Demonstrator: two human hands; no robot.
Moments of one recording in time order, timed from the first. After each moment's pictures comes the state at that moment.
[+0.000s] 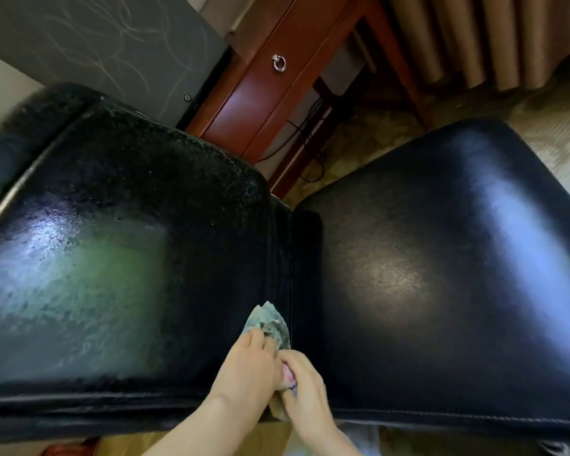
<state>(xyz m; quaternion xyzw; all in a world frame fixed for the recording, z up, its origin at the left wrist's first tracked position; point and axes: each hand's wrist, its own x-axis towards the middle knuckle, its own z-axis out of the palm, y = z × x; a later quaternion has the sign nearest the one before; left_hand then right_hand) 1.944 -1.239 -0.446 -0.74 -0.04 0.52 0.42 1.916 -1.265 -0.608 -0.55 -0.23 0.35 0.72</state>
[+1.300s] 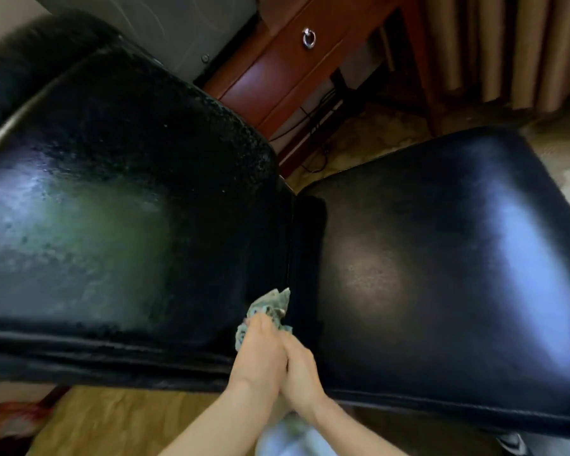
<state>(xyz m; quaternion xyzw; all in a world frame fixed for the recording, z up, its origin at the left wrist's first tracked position) 1.921 -1.244 -0.484 -0.72 -0.04 0.47 0.50 1.913 -1.249 -0.627 -0.58 -0.29 0.41 0.64</state>
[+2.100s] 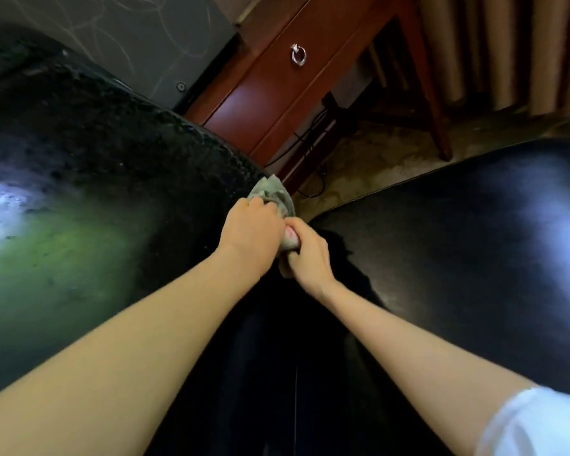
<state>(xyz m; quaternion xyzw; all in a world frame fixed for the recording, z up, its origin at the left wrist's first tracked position) 2.122 -1.070 -0.432 -0.85 -0.13 0.22 0.46 2.141 -1.085 -0.580 -0.59 -0.27 0.17 0.75</state>
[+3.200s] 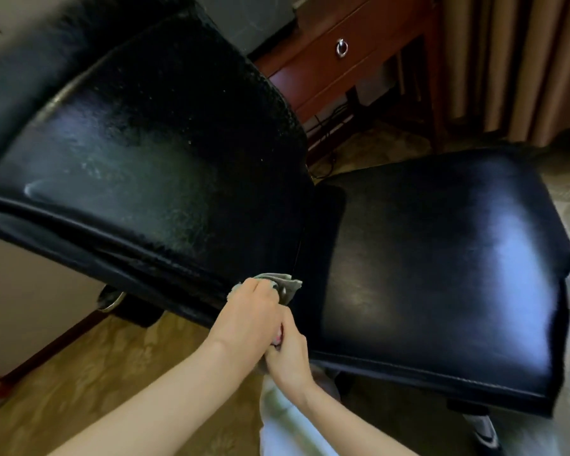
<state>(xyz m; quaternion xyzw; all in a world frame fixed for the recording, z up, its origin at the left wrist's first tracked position) 1.880 -1.250 -0.426 -0.84 -0.07 0.35 0.42 1.879 -1.280 -0.568 -0.56 -0.24 0.38 0.70</state>
